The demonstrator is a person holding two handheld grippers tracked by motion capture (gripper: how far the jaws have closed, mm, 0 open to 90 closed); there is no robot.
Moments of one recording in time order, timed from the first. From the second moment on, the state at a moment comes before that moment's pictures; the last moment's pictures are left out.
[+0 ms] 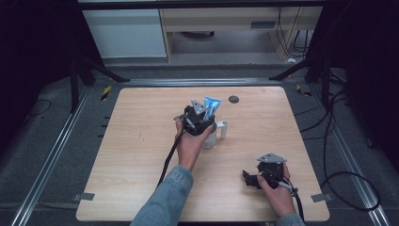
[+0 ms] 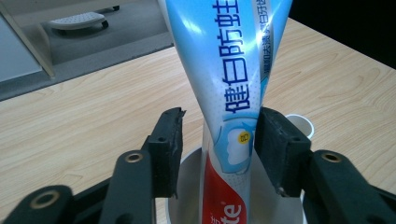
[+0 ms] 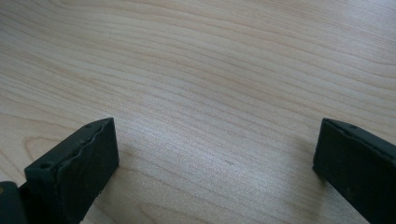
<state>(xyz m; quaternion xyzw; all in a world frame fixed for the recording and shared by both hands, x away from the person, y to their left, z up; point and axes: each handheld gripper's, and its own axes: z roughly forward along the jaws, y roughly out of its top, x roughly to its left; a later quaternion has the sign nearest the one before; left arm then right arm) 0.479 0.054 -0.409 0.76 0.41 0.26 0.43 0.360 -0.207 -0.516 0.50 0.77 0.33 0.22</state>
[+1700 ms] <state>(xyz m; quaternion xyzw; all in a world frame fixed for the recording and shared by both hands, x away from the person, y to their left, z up) 0.440 0.049 -0.390 0.78 0.37 0.25 0.44 0.360 -0.207 -0.516 0.50 0.77 0.33 0.22</state>
